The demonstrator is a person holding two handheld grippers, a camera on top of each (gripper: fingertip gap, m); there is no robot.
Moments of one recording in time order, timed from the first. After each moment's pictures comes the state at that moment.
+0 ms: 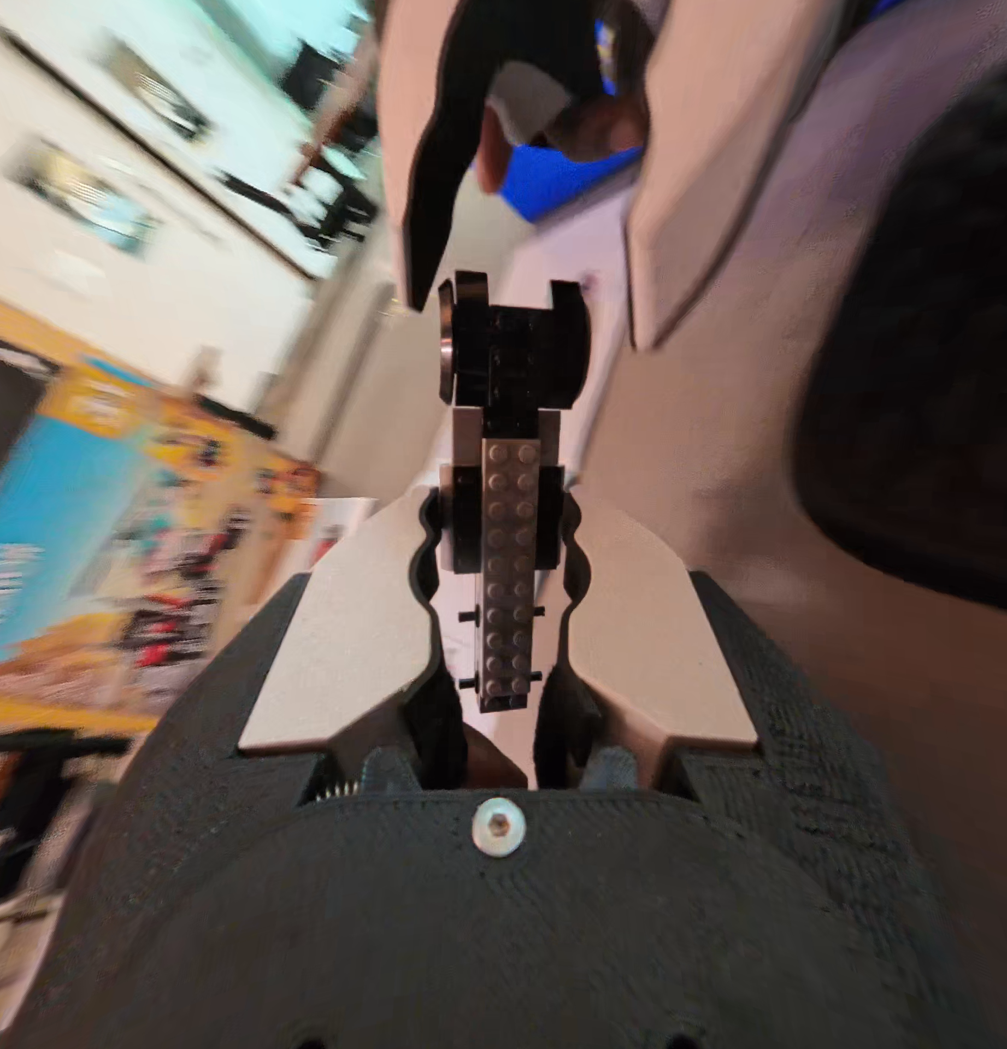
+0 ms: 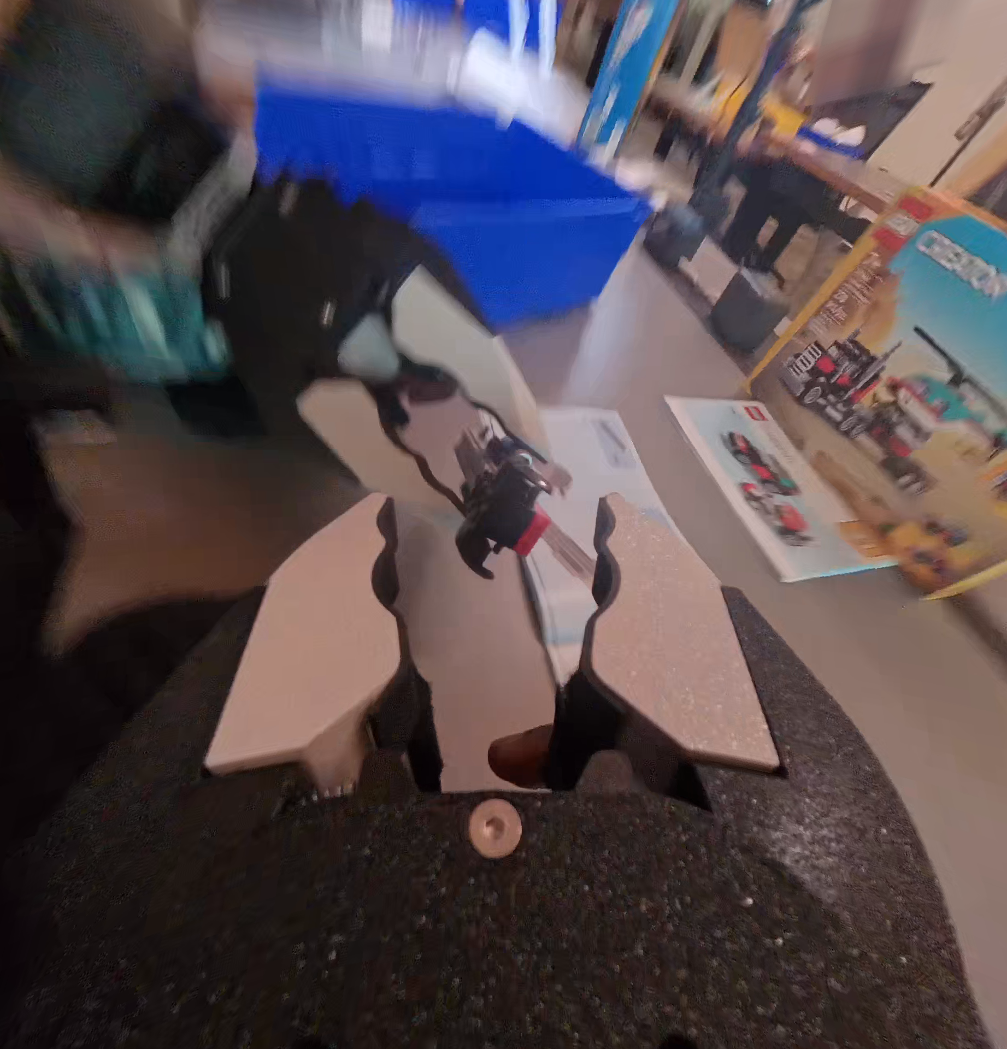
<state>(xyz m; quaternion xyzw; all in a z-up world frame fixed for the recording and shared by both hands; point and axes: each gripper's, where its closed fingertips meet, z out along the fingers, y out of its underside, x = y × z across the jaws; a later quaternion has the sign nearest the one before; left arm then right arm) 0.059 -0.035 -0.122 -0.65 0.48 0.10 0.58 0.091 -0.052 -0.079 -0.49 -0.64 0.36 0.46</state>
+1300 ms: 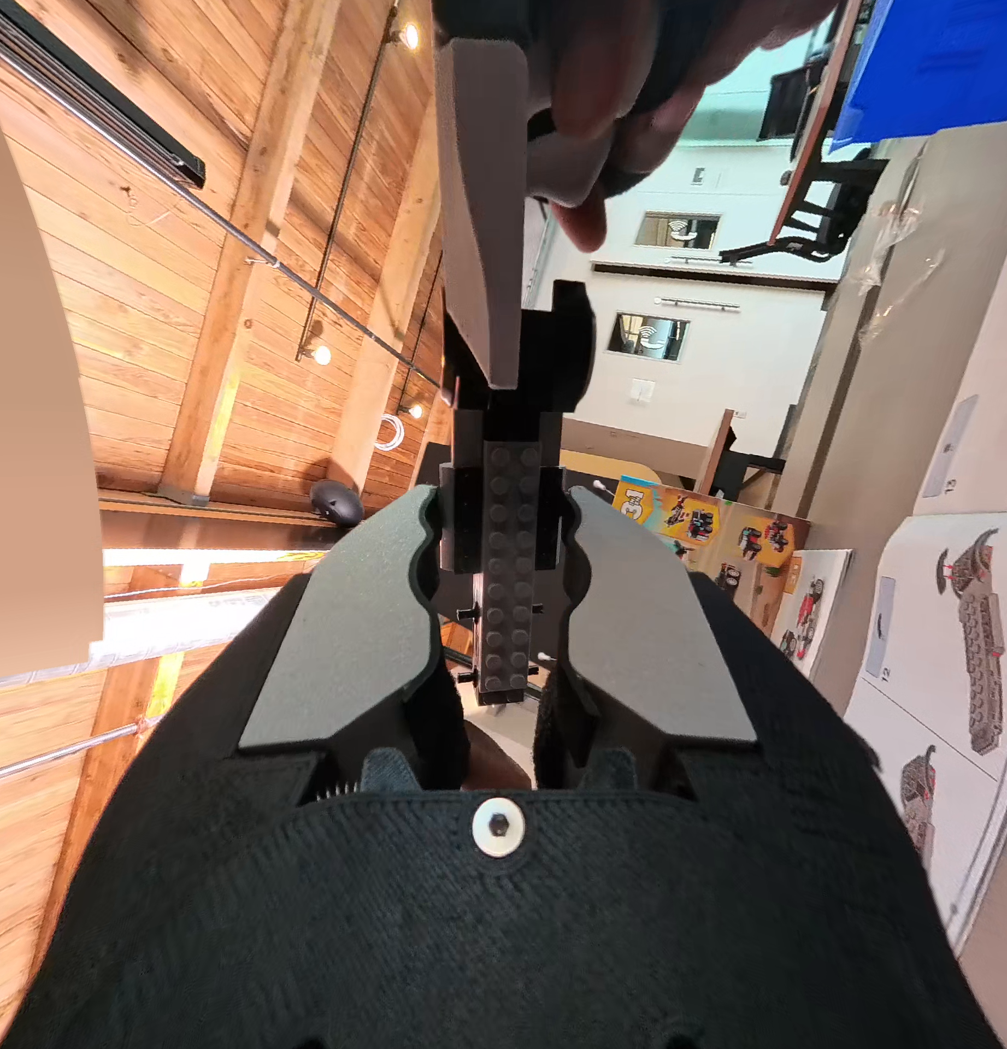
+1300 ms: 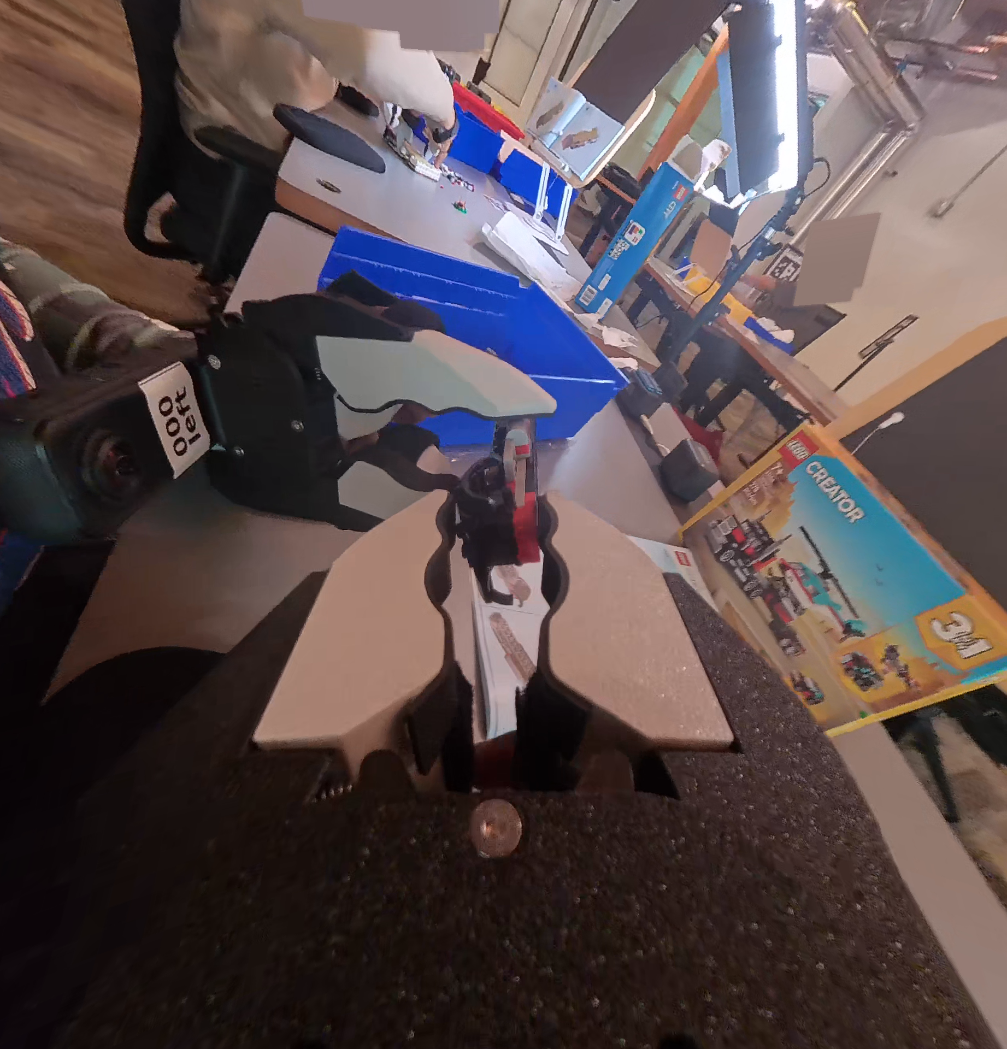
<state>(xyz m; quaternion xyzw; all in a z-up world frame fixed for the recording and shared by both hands) 0.059 -0.060 -0.013 -0.34 0.41 0.51 0.67 0.093 -0.086 -0.010 -0.37 -0.67 0.34 0.54</state>
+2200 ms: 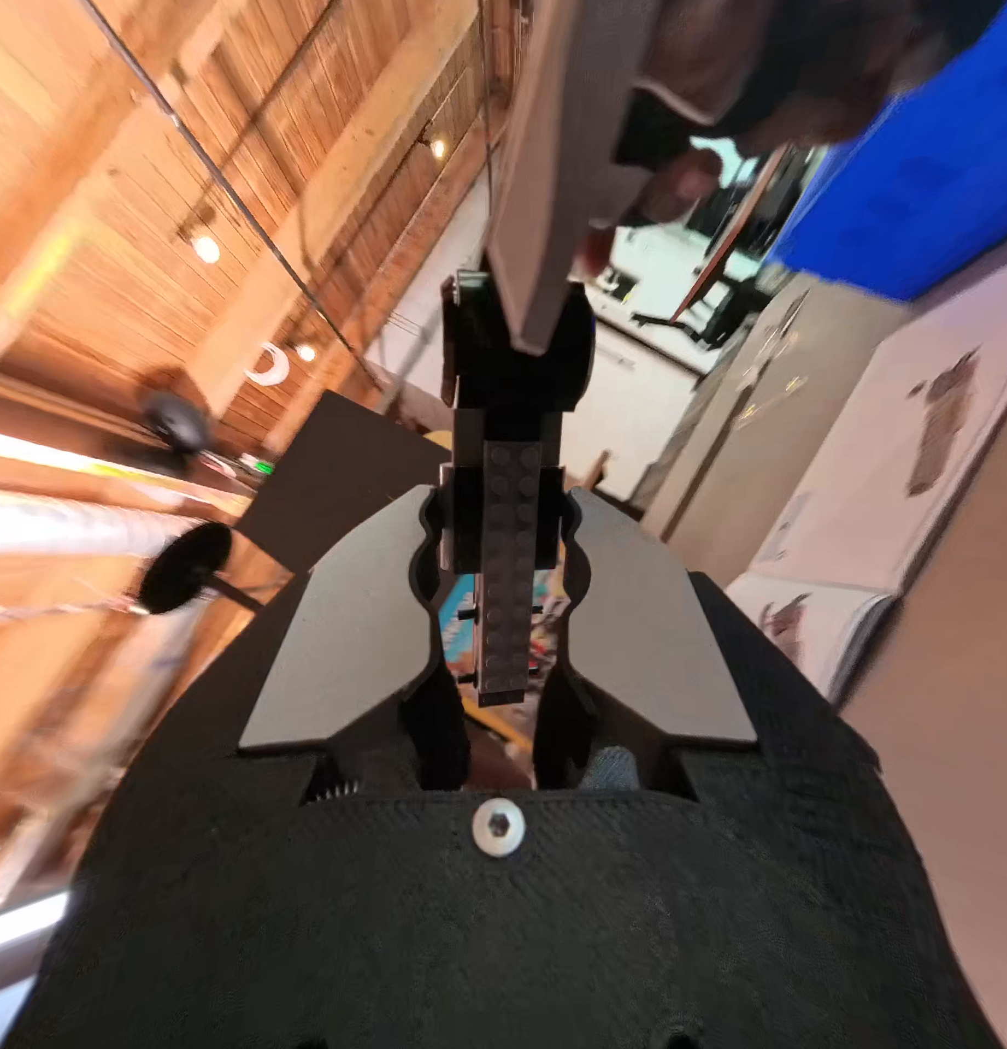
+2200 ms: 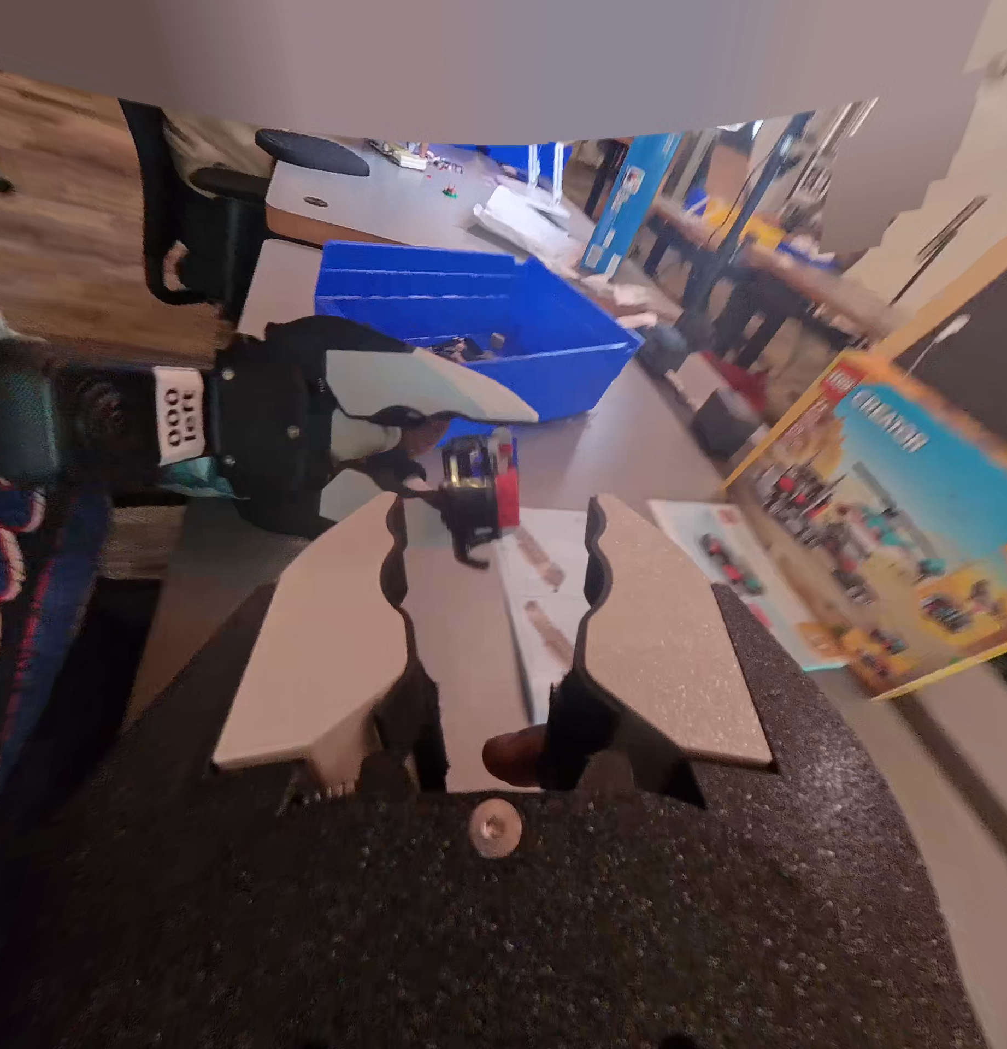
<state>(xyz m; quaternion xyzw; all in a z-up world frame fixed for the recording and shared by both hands) 0.052 -0.055 -0.026 -0.46 0.37 0.34 0.73 0.088 -0.078 -0.011 -0.44 -0.65 0.38 0.49</state>
